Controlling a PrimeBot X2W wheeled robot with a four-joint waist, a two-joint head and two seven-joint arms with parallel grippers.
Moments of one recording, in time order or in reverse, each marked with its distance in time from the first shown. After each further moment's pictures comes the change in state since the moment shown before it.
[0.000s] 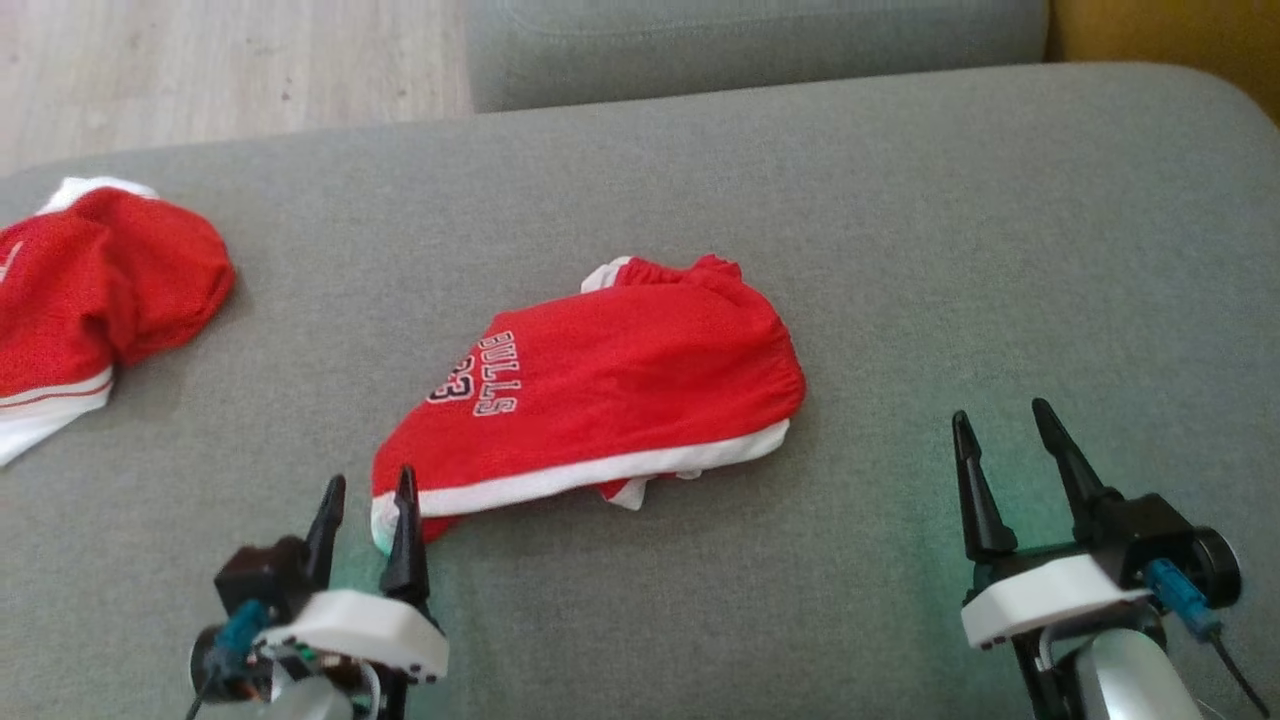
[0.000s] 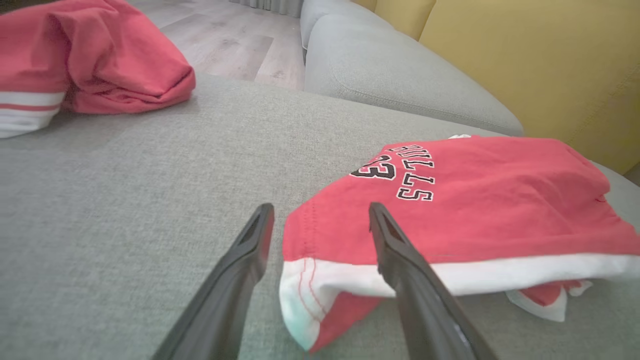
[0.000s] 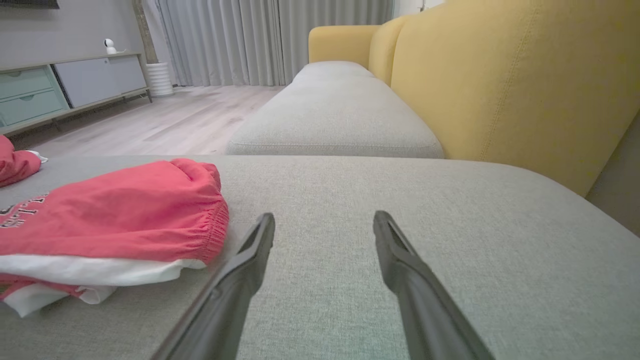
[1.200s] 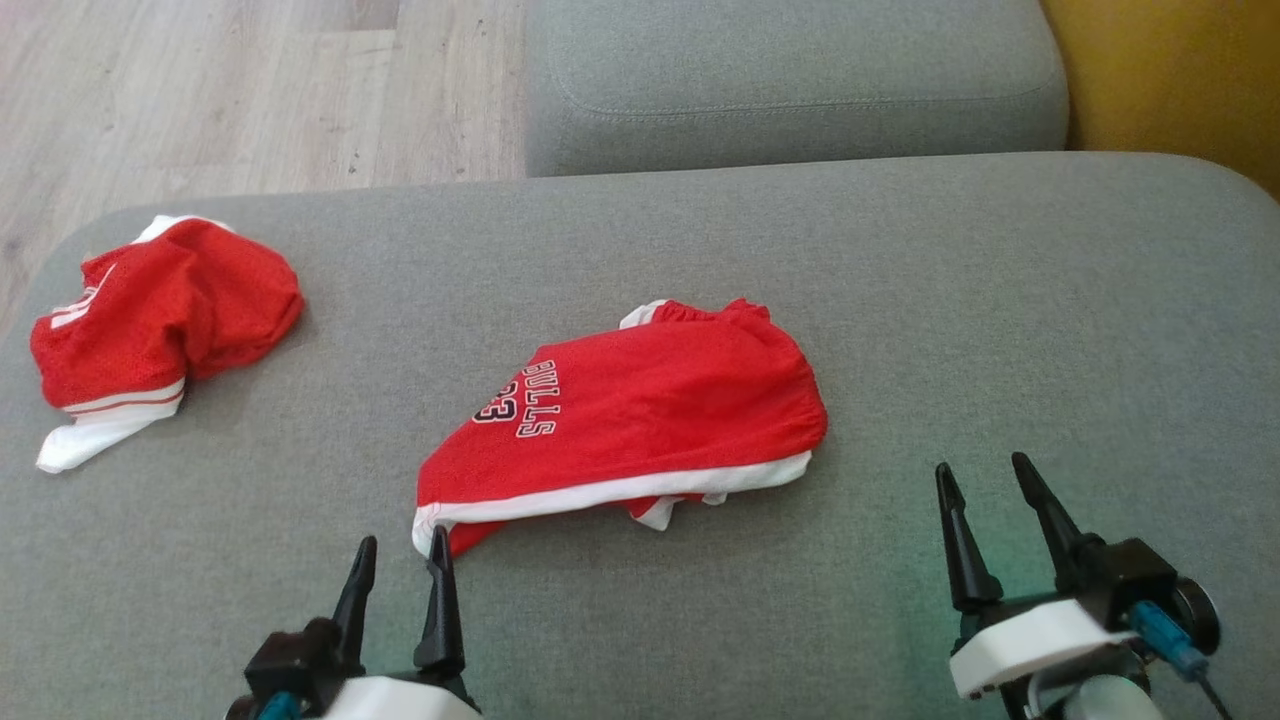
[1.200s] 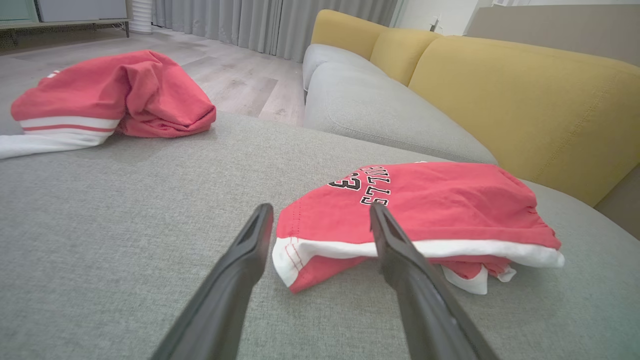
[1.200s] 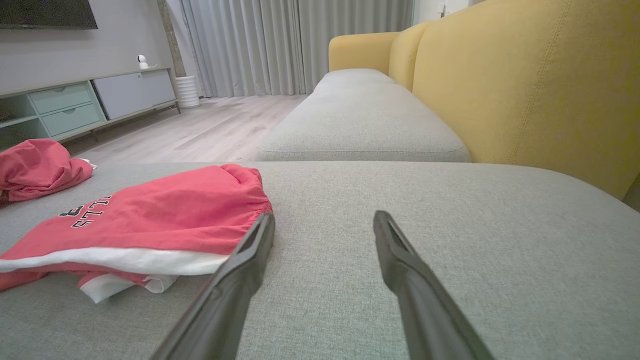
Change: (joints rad) left arm 0.193 -0.039 0.002 -0.168 0.067 0.029 -0.049; right arm 0.064 0.001 0.031 0.021 0.044 0.000 0.000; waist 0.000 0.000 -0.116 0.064
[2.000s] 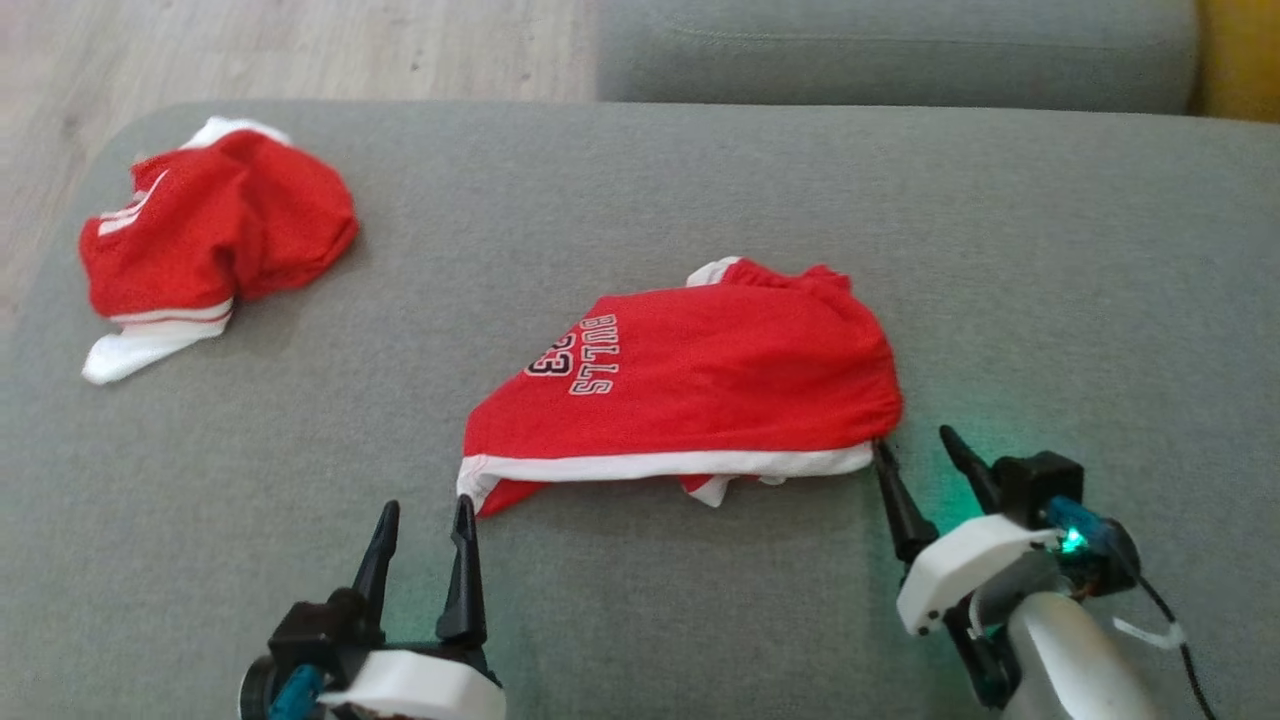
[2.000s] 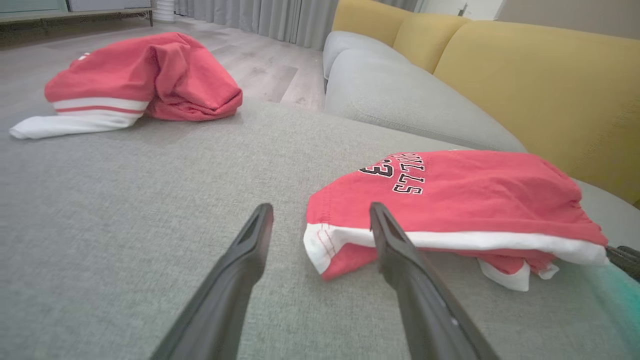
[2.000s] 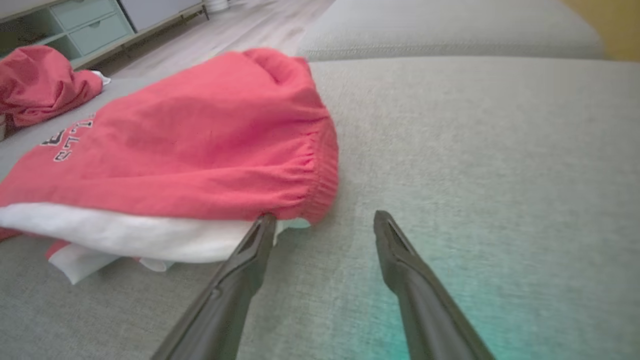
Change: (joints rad) left arm -0.047 -0.009 -0.027 -0.010 0.035 0.007 0.000; right arm -0.245 -0.002 0.088 0.324 0.070 0.000 0.103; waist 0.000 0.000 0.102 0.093
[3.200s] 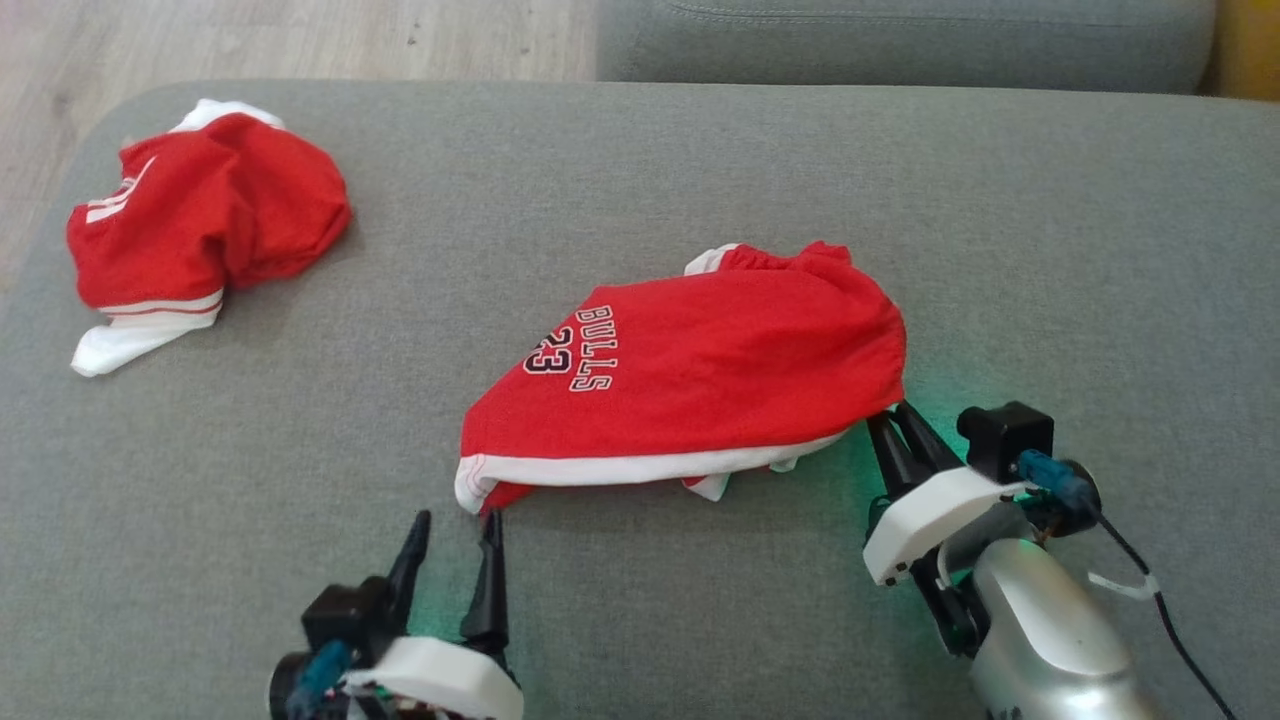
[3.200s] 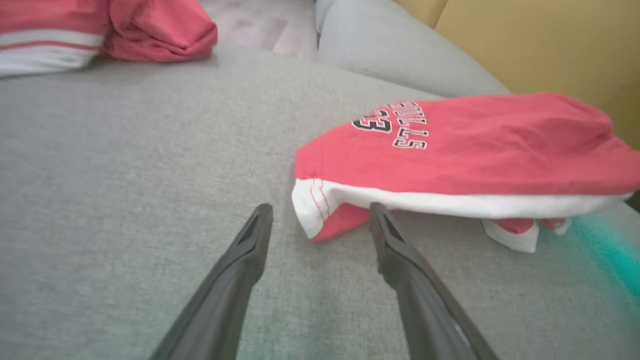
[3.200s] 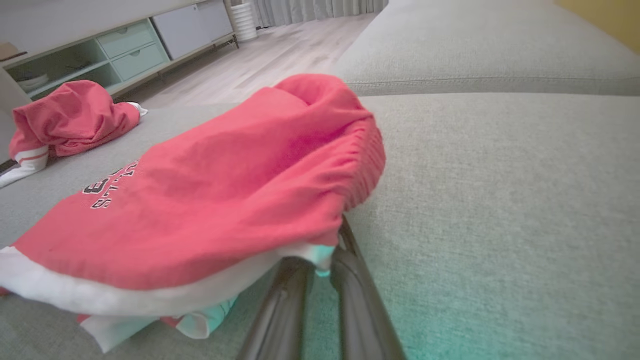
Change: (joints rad) left arm -0.042 -0.025 -0.029 0.090 -0.022 -0.037 0.057; right arm -0.141 -0.003 0.132 0.123 0.093 0.000 -0.092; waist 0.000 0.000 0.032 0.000
